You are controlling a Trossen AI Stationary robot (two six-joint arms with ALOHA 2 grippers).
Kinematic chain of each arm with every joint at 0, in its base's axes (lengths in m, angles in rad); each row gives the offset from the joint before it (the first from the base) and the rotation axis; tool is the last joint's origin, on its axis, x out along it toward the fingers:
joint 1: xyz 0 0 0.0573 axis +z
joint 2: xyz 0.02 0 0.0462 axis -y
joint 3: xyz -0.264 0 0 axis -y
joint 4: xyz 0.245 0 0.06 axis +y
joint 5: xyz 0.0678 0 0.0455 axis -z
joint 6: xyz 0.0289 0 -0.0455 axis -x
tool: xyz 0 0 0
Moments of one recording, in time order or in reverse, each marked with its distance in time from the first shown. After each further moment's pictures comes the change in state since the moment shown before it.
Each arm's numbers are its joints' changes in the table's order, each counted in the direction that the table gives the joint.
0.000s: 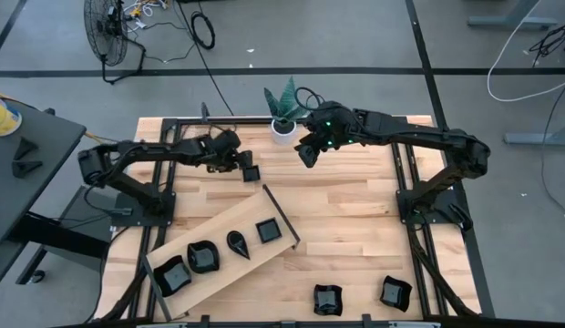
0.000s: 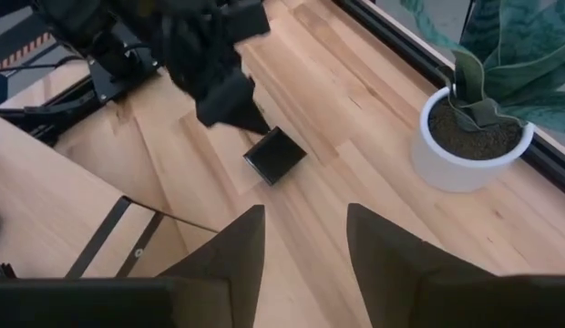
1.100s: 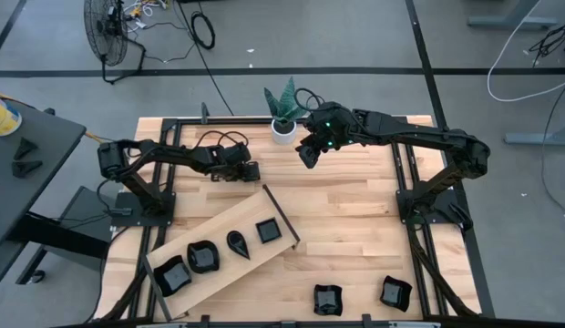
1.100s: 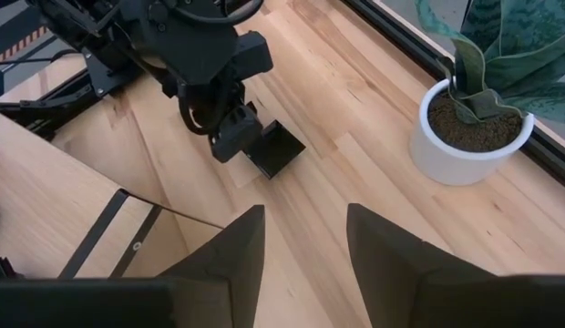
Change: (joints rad) left arm -0.097 -0.162 0.001 -0.058 -0.065 0.090; right arm 0.000 0.000 0.000 0.017 0.000 -0.002
